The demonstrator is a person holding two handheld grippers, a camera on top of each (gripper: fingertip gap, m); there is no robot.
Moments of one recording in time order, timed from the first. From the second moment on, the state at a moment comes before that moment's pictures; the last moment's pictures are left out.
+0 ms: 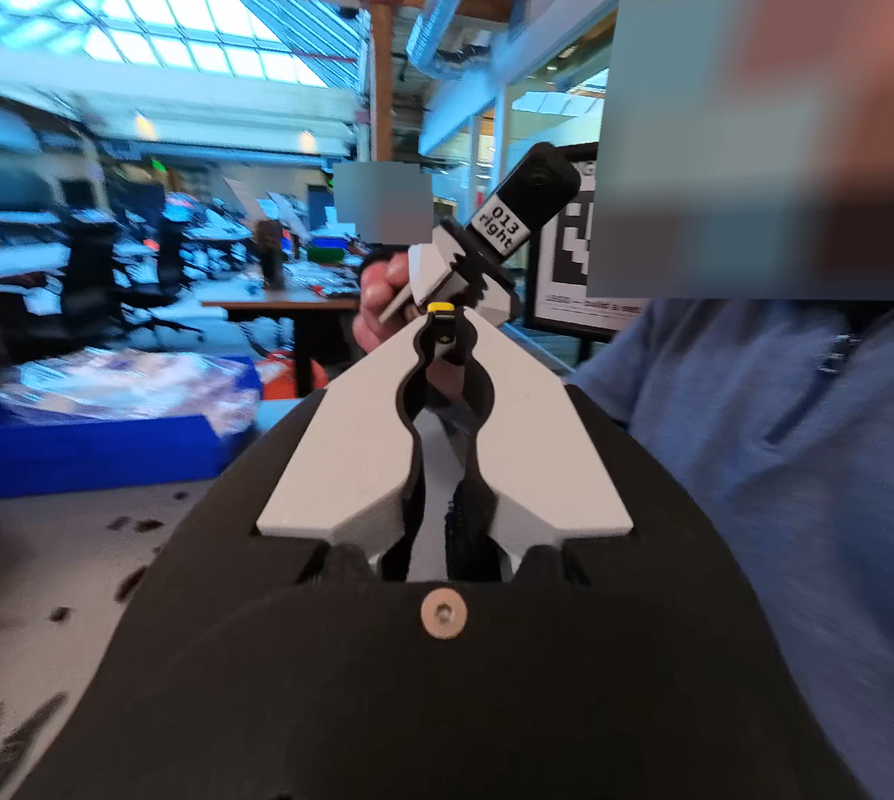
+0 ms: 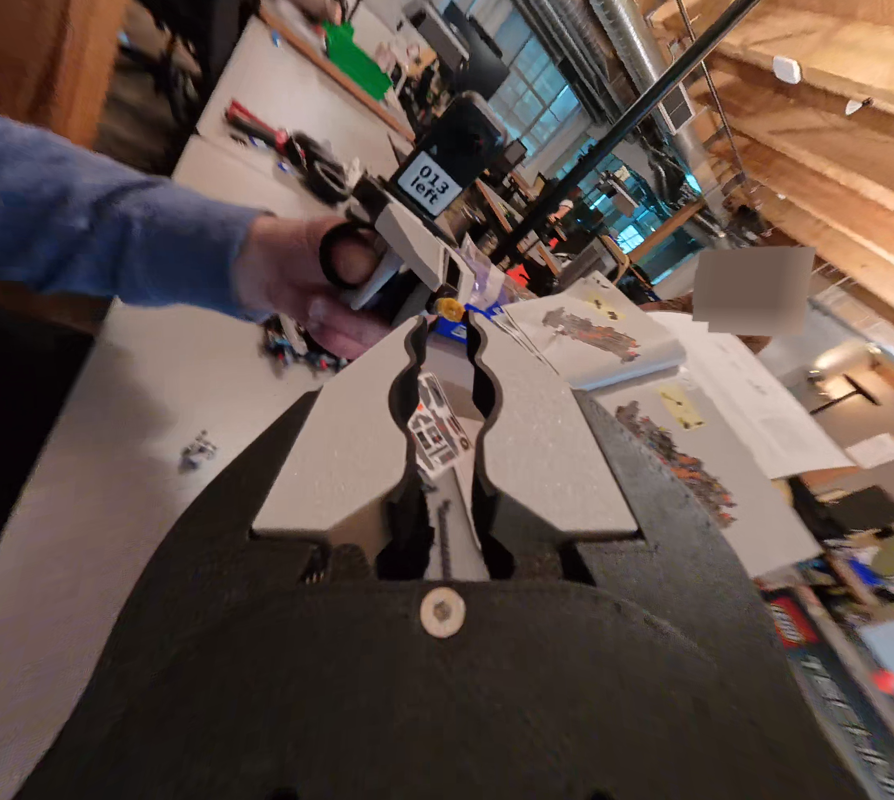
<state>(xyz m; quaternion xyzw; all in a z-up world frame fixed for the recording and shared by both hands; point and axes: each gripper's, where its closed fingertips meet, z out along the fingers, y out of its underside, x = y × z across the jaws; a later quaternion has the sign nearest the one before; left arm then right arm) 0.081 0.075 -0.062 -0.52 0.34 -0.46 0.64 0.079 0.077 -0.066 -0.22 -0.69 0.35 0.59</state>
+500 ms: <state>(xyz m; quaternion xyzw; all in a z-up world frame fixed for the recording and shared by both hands) 0.093 0.073 -0.080 -0.57 0.36 -0.49 0.55 0.083 0.074 -0.086 -0.16 -0.76 0.20 0.59</state>
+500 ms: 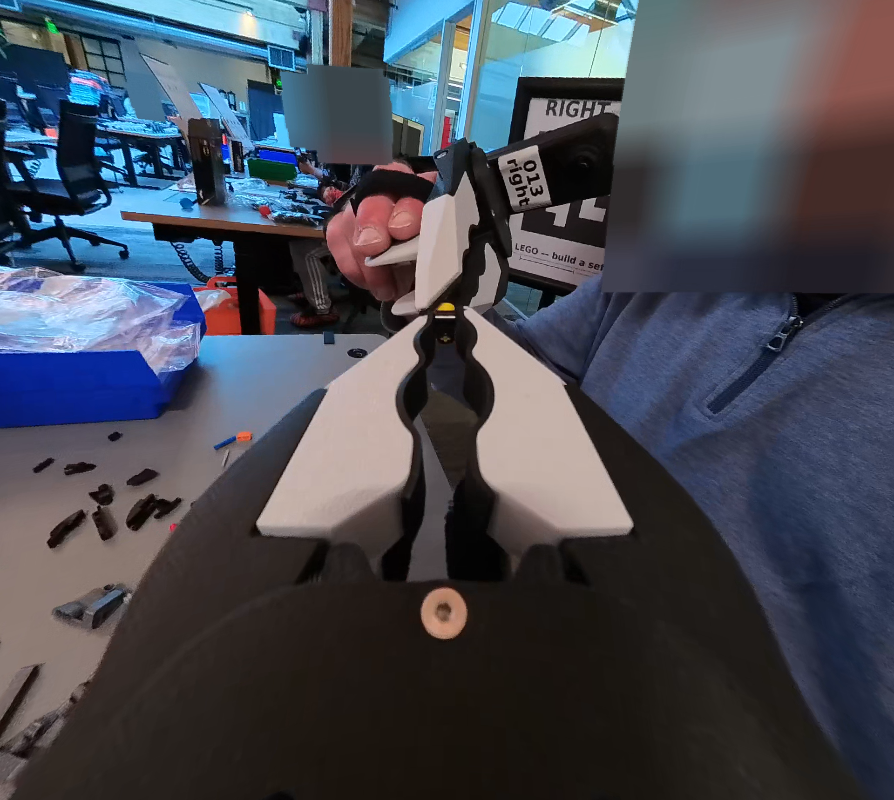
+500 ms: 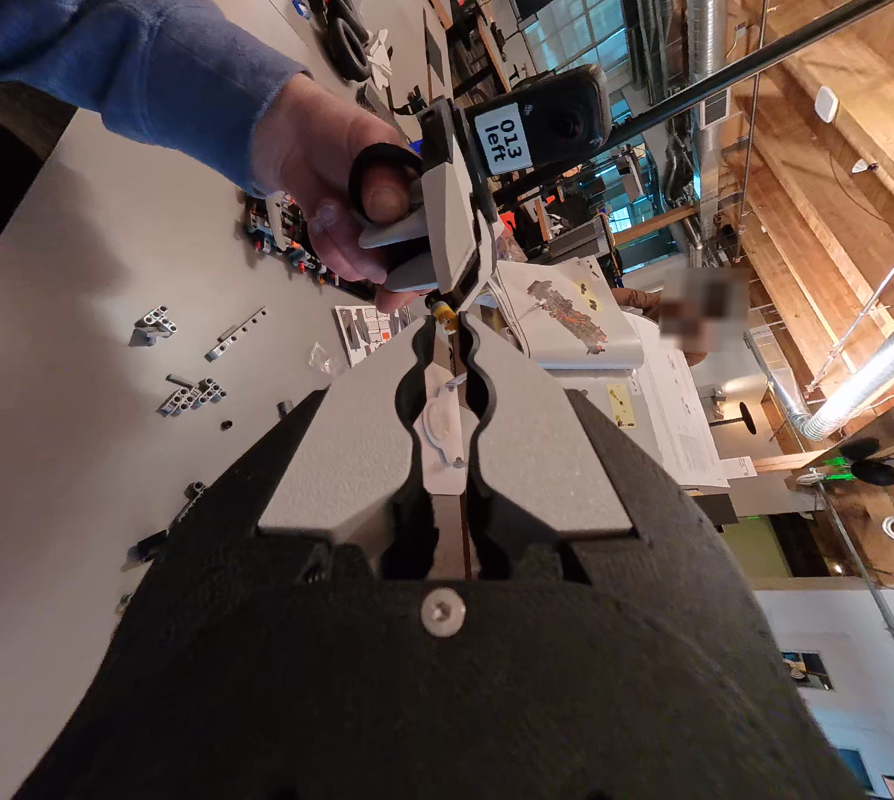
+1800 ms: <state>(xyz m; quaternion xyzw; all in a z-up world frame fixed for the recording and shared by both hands) 0.101 0.091 -0.064 -0.51 0.43 -0.04 0.74 0.083 0.088 -0.074 -0.37 -0.63 0.54 0.42</state>
